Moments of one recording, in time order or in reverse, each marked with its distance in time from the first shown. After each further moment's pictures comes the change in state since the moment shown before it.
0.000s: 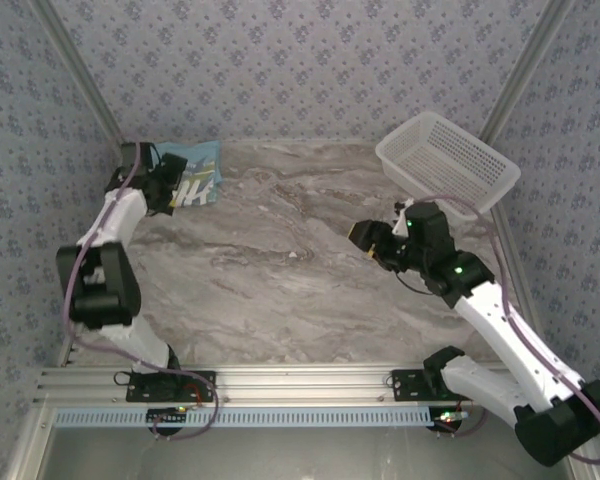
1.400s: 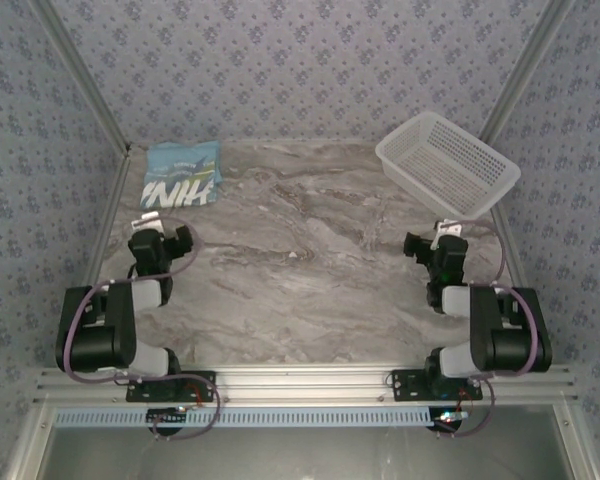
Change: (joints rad) left arm 0.014 -0.180 -0.990 1.167 -0.304 0.963; right arm -0.533 0.537 -0.622 1.266 0.376 -0.874
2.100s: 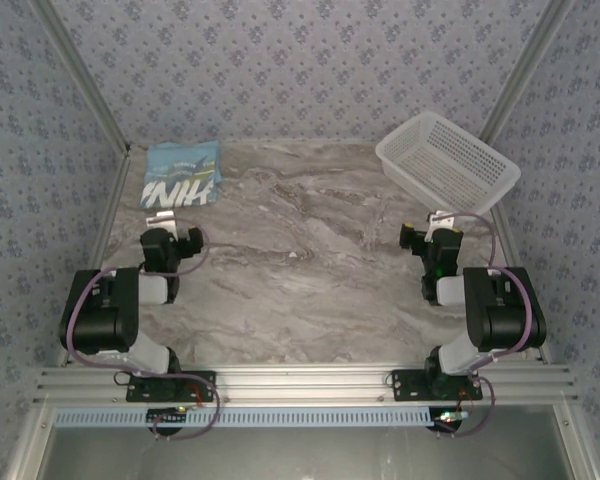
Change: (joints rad) left arm -0.055 0.094 0.047 0.016 0.030 0.067; right arm 0.064 0.091 0.059 0.085 0.063 -0.063
